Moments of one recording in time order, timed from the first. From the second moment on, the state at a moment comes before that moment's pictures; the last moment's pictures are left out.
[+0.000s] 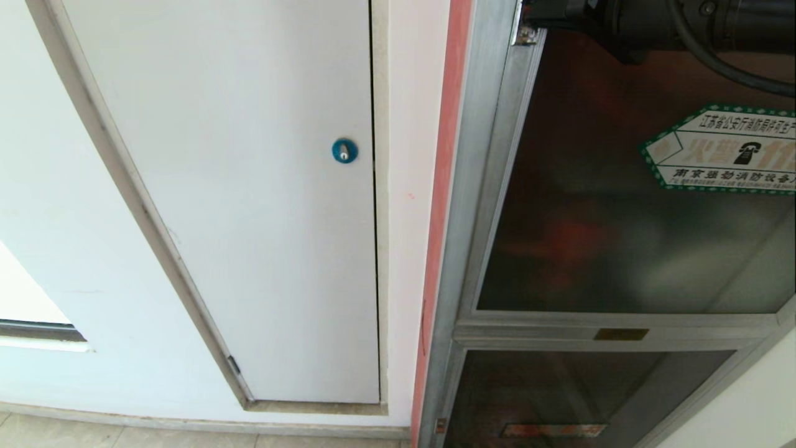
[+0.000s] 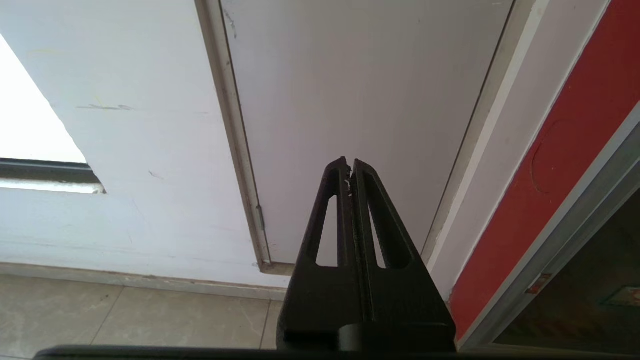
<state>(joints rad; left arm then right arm) 0.01 0.00 0.00 -0.06 0.03 -0.02 0.47 1.70 -1.94 0.20 -0.05 0.32</state>
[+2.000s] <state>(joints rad) 0.01 0.00 0.00 -0.06 0.03 -0.02 0.47 1.71 -1.92 0.18 -0.09 0.32</state>
